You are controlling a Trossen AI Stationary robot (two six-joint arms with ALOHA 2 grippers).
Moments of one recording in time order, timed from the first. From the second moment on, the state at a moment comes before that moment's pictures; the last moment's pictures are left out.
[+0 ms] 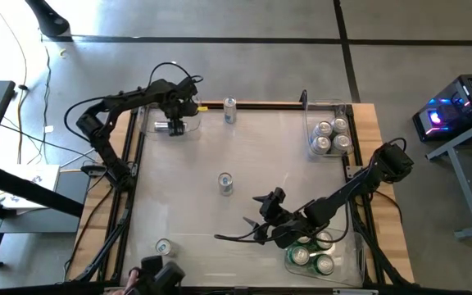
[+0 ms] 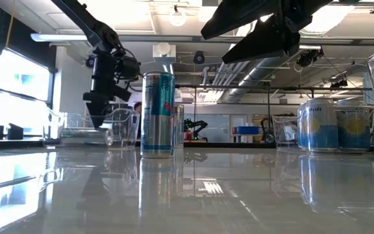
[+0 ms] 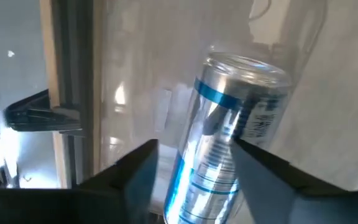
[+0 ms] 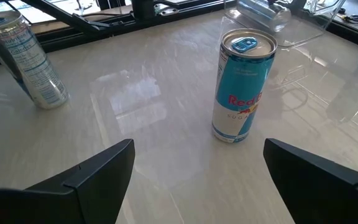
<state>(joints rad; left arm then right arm) 0.84 1.73 1.22 -0.98 -0.23 0.67 0.57 1.73 1.06 -0.06 0.83 0.65</state>
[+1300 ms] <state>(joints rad) 0.82 1.83 1.22 -0.94 -0.23 0.69 0.56 1.73 1.06 -0.07 0.82 0.67</state>
